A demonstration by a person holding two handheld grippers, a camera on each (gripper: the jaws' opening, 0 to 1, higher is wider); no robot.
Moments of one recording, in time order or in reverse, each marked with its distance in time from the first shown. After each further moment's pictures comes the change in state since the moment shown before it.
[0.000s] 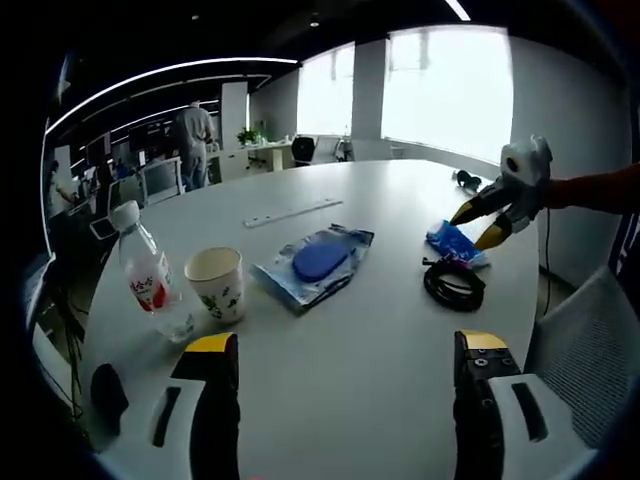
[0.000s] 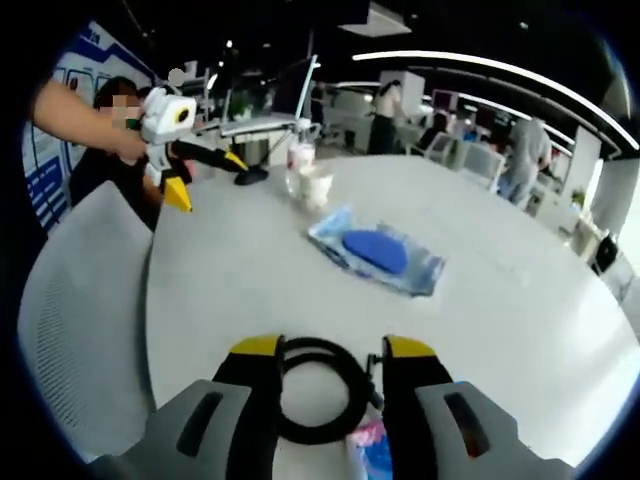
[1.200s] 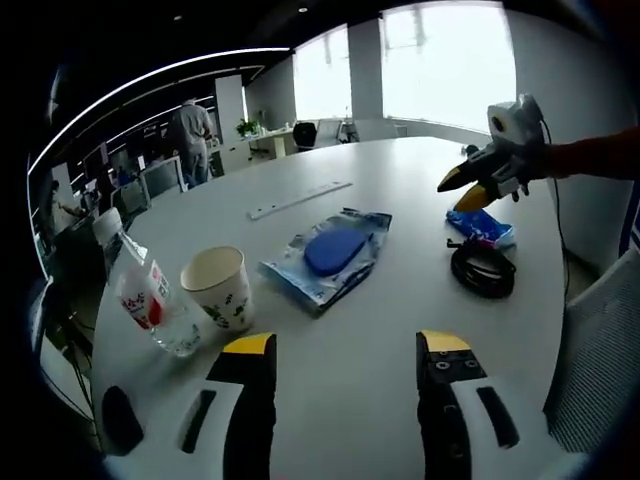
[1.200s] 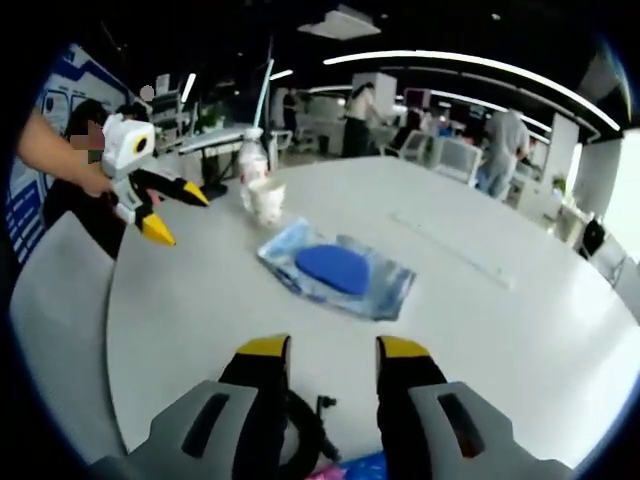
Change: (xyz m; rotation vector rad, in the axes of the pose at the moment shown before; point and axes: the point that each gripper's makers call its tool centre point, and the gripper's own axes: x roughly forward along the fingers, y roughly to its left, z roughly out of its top) left arm 0.033 0.020 -0.004 0.071 0.072 0.049; right arm 0.038 -0.050 0.012 0.074 -0.015 -0.074
